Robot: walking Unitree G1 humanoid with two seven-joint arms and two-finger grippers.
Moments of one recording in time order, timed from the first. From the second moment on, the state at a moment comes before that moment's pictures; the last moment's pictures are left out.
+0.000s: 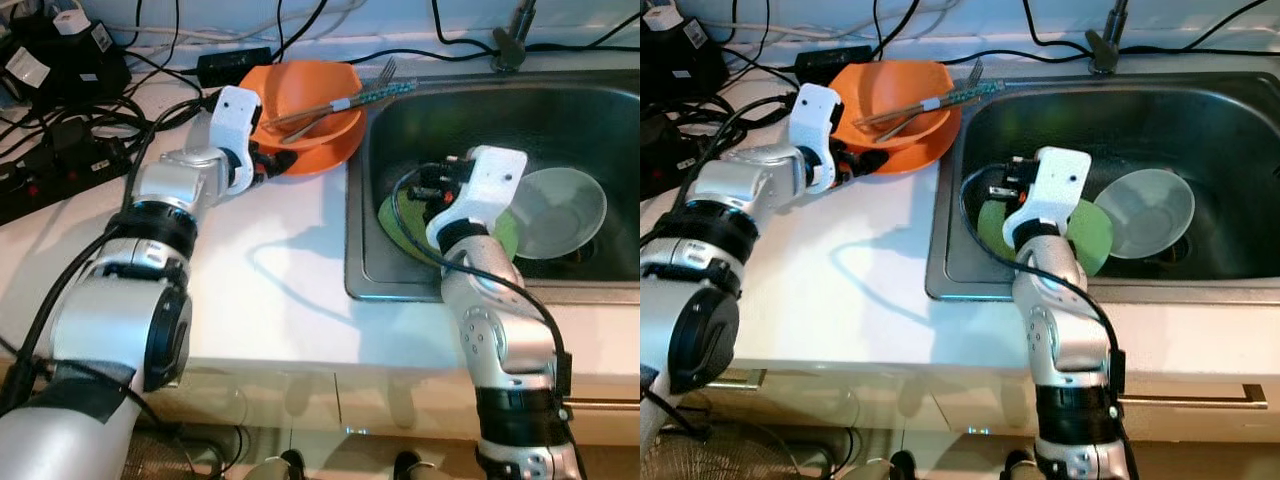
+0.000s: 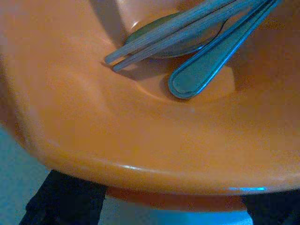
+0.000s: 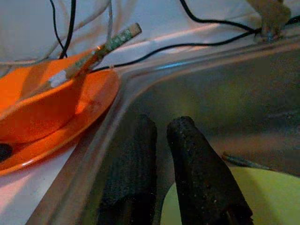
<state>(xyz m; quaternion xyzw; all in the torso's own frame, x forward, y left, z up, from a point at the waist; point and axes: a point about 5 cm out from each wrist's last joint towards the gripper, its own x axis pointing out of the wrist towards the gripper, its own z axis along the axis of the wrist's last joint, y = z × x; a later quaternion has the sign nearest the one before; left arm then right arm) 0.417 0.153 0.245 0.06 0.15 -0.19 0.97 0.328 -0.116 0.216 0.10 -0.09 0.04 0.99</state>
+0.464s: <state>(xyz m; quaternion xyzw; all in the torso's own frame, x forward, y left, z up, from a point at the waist) 0.381 0.148 0.233 0.06 0.18 -0.25 0.95 0.340 -0.113 0.217 0.11 -0.10 0.05 0.99</state>
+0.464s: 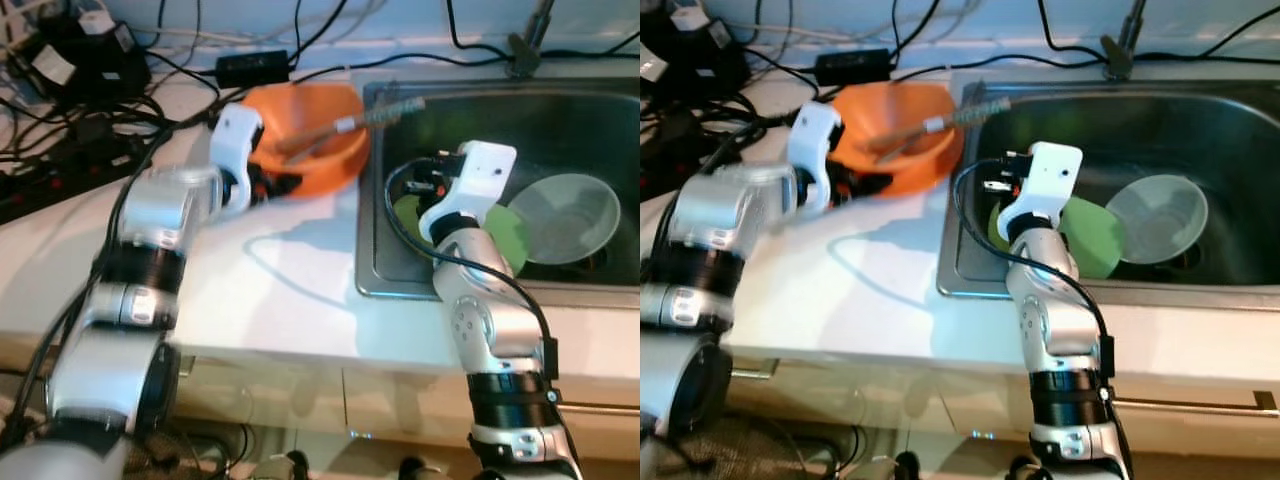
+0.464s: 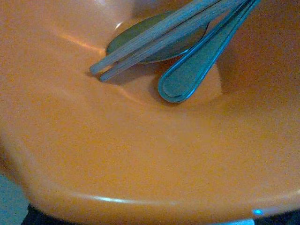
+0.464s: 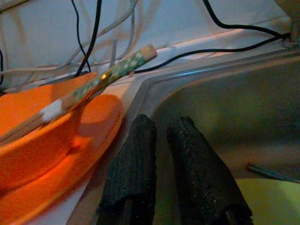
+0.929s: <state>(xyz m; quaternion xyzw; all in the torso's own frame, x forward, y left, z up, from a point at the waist) 0.320 0.136 0.211 0.07 0.18 -0.30 0.93 0.353 -0.123 0.220 0.10 -0.12 0.03 0.99</state>
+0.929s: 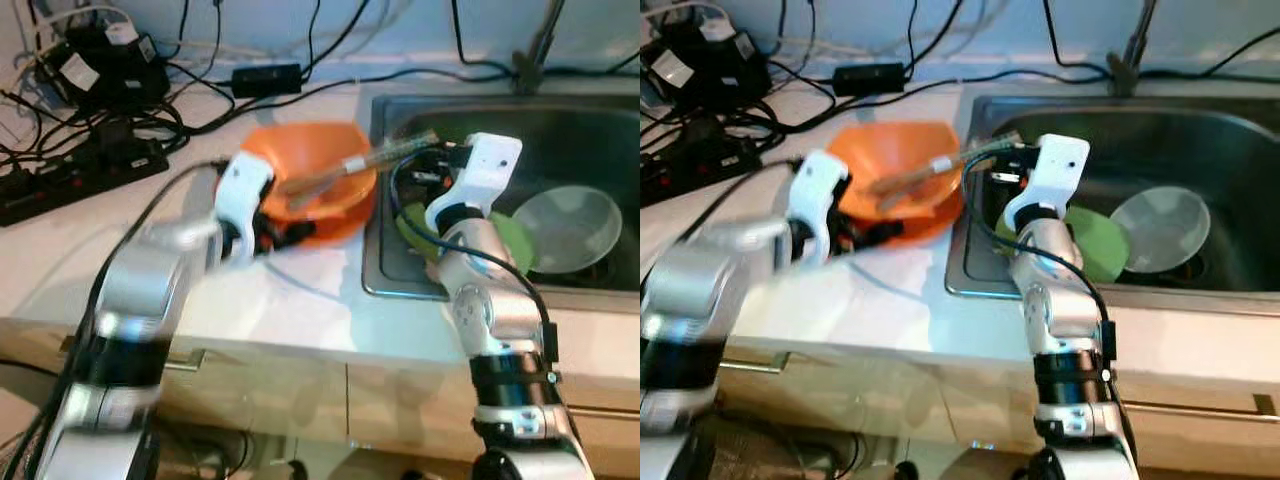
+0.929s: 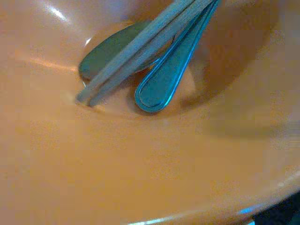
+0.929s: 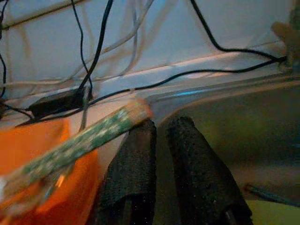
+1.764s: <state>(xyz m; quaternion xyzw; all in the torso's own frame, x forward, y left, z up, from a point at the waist) 0.280 0.142 0.204 0.05 0.22 -0.24 0.94 0.363 -0.129 0.223 0.09 -0.12 0.04 0.99</state>
